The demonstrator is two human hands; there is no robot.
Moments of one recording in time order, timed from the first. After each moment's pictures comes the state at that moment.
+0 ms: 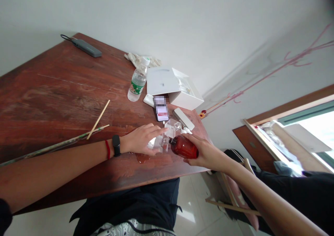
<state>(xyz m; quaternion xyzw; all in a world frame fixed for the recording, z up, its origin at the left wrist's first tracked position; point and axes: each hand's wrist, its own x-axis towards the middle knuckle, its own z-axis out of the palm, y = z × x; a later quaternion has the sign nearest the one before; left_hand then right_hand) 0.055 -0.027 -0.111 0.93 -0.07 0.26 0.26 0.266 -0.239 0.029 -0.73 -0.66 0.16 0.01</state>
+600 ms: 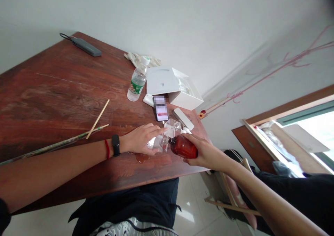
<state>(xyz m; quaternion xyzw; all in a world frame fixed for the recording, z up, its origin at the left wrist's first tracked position) 0.055 -0.027 -0.110 0.93 -0.07 0.27 0.26 0.268 -0.239 0.030 -0.73 -0.66 0.16 0.01</state>
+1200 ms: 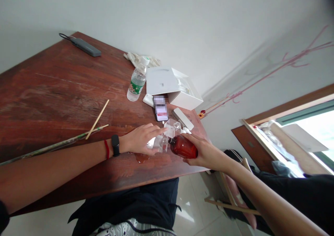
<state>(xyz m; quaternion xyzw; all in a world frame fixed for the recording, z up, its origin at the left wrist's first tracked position) 0.055 -0.027 -0.111 0.93 -0.07 0.26 0.26 0.268 -0.239 0.030 -0.73 -0.66 0.17 0.01</state>
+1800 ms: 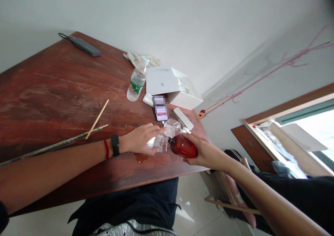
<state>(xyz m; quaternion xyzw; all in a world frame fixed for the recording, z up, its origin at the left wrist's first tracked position) 0.054 -0.027 -0.109 0.93 -0.07 0.26 0.26 0.267 -0.239 0.031 -0.73 -0.67 0.16 0.00</state>
